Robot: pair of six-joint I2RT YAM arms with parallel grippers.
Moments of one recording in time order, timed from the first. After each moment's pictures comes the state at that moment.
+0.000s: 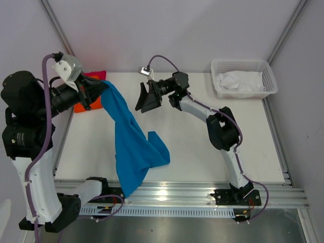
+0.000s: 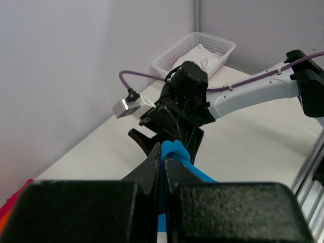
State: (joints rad) left arm -0.06 1.10 1.99 -0.95 0.77 0.18; right arm 0.65 2.25 1.84 1.01 -1.48 1.31
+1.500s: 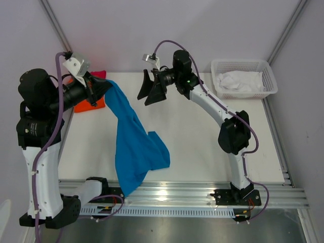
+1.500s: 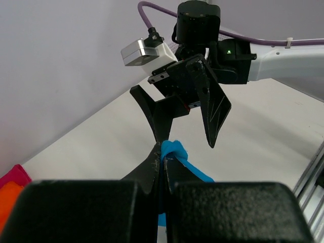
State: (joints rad) left arm -0.06 1.07 1.80 -0.82 0.72 0.14; right arm 0.61 2.11 2.03 0.20 -1.50 0.64
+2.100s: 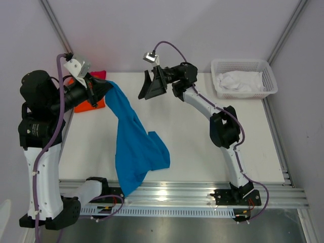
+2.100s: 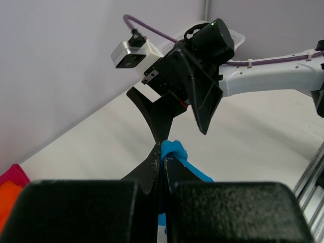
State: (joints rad) left arm -0.06 1.06 1.76 -0.79 0.72 0.13; right arm 0.59 2.31 2.09 1.16 -1.47 1.72
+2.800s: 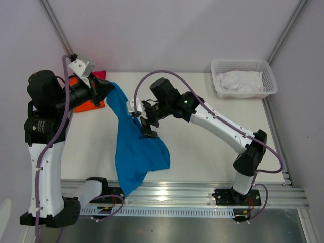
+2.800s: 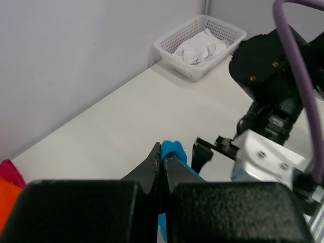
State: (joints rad) left arm -0.06 1.05 1.69 -0.75 0.72 0.12; right arm 0.95 1.78 1.89 -0.74 -0.70 -0.71
